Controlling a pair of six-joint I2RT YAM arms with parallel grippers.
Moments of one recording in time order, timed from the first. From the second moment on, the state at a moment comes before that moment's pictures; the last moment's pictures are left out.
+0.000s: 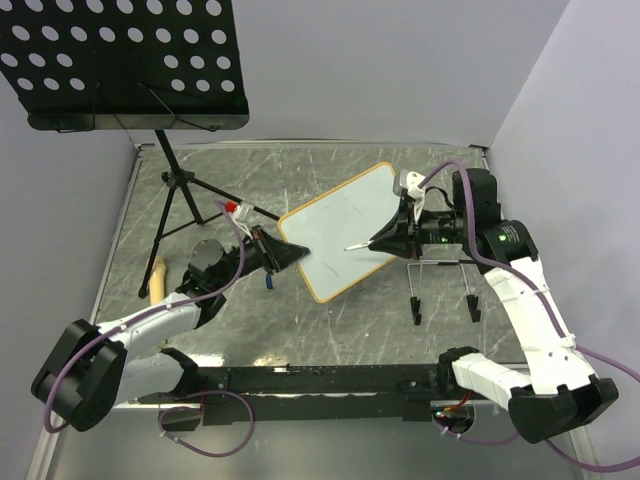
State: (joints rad) left arm -0.55 1.14 0.42 0.84 0.49 -0.91; right arm 0.26 1.06 1.26 -0.81 -1.03 -0.45
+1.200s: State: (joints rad) left arm -0.49 1.10 0.41 0.81 0.54 -0.92; right arm 0.46 1.17 1.32 -0.77 -0.87 -0.48
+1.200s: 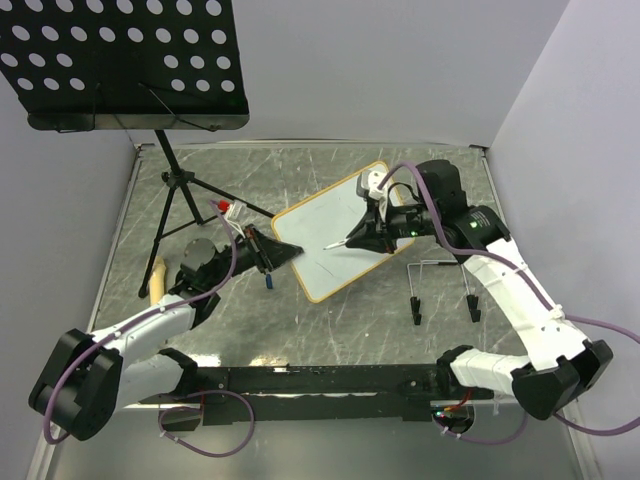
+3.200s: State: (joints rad) left arm -0.47 1.20 0.41 0.94 0.70 -1.16; right arm 0.67 1.30 1.44 -0.61 -0.53 -0.46
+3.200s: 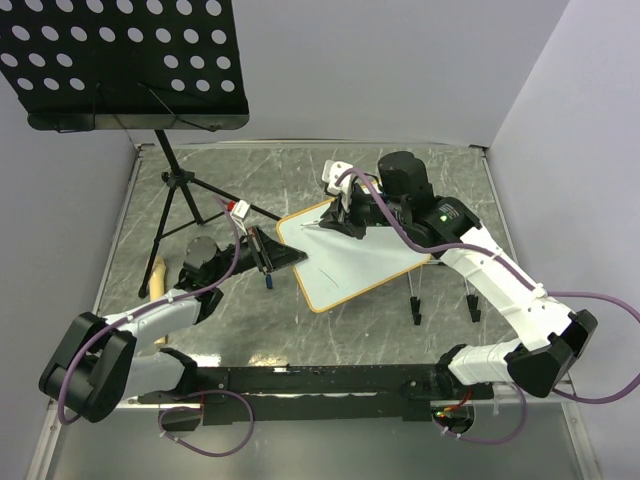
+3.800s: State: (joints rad) left arm -0.47 1.15 0.40 0.81 0.57 -1.20; right arm 0.71 1.32 1.59 -0.64 -0.40 -0.50
